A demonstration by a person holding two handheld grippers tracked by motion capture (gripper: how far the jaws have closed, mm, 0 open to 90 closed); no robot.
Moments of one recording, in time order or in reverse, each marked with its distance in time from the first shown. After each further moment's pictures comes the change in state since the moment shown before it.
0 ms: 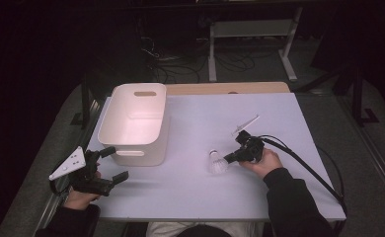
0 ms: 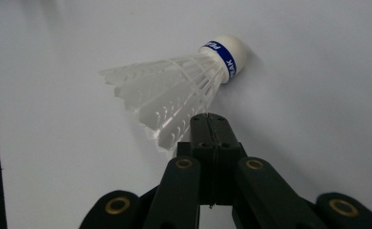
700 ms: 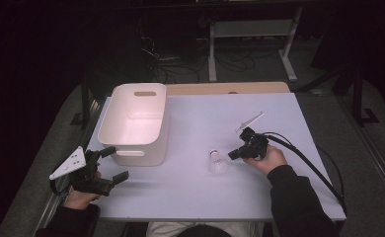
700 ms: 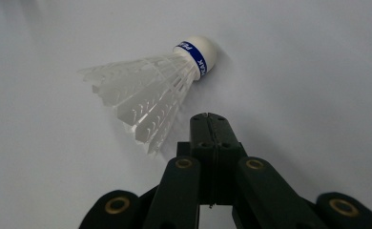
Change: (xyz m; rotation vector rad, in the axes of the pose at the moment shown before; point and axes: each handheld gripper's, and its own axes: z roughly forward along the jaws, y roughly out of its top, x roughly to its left) left arm 0.000 0.000 0.000 0.003 -0.002 -0.001; right arm -0.008 0.000 -0.012 0.002 -0.060 -0.008
